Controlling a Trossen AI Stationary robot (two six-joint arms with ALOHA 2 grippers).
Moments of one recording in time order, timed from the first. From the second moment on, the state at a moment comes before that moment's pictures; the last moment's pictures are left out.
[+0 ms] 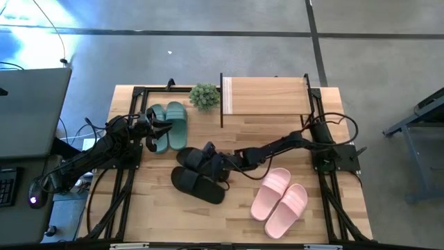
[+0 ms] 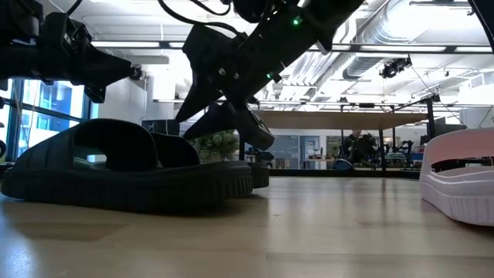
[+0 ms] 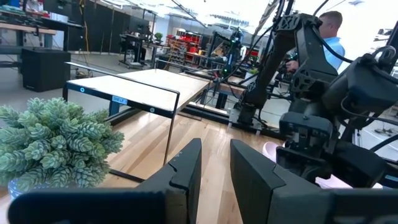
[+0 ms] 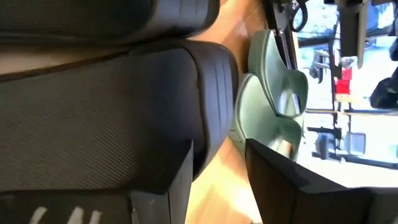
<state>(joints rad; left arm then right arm) 0.72 0.01 0.02 0.05 0.39 -0.24 0.18 2.08 1.37 0.06 0.42 -1.02</state>
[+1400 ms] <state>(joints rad) 0.72 0.01 0.02 0.05 0.39 -0.24 0.19 2.30 1.70 -0.22 0.54 -0.84</state>
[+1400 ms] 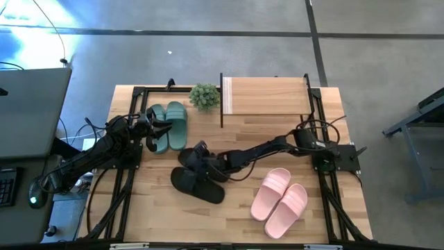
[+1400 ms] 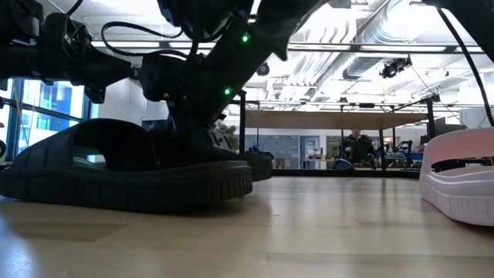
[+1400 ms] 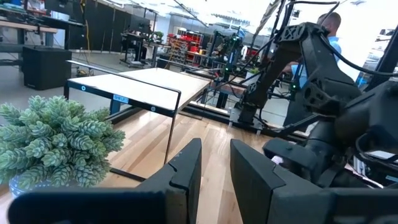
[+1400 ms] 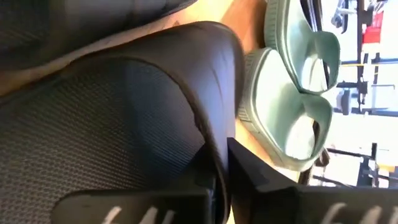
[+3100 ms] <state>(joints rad) 0.72 0.01 0.02 0.05 0.39 -0.24 -0.26 1.59 1.73 -1.03 1.01 -0.19</state>
